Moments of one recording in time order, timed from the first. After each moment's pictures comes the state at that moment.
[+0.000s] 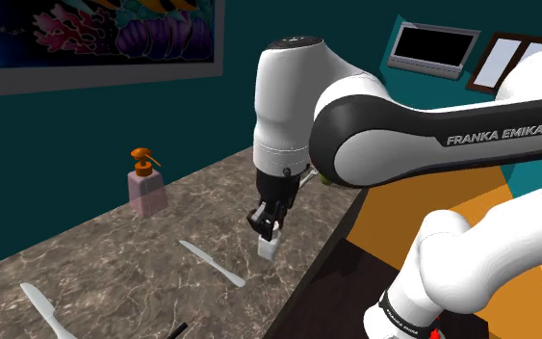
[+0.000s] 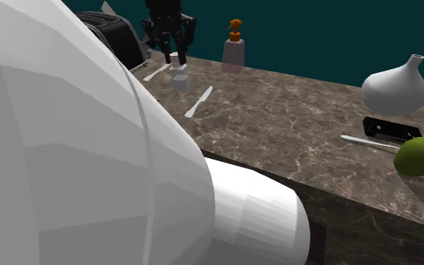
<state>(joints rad) 0.13 -0.54 0.46 -2.34 0.13 1.79 0.46</state>
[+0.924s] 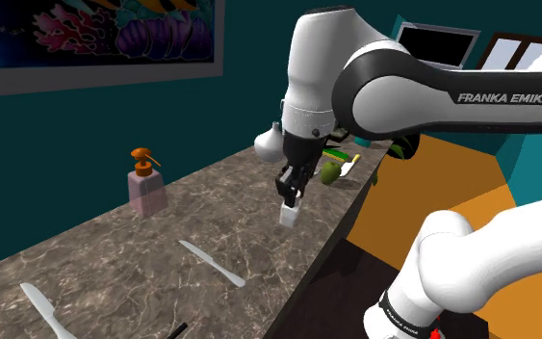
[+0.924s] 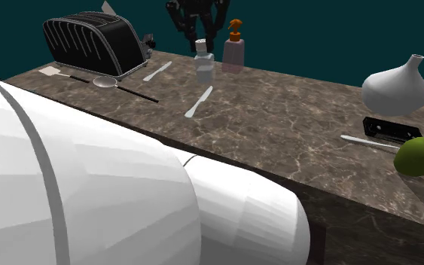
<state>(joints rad) 0.10 -0.65 0.32 -2.34 0.08 1.68 0.31</state>
